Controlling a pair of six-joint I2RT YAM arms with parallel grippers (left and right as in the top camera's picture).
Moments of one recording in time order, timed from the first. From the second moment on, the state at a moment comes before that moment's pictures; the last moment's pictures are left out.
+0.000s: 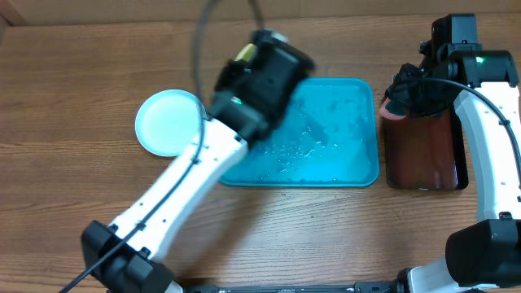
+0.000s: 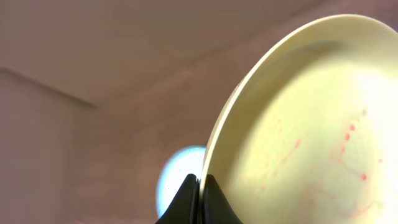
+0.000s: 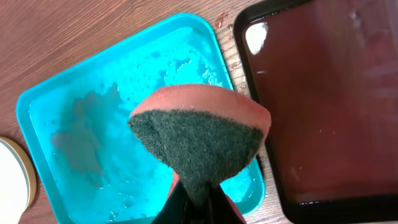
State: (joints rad) left arm -0.60 1.71 1.69 -0.88 -0.75 -0.07; right arm -0.02 1.70 1.68 -1.19 -0.15 0.41
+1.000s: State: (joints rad) left arm 0.29 1.65 1.21 -0.64 0.04 -0.36; right arm -0.02 1.70 1.68 -1.19 -0.15 0.41
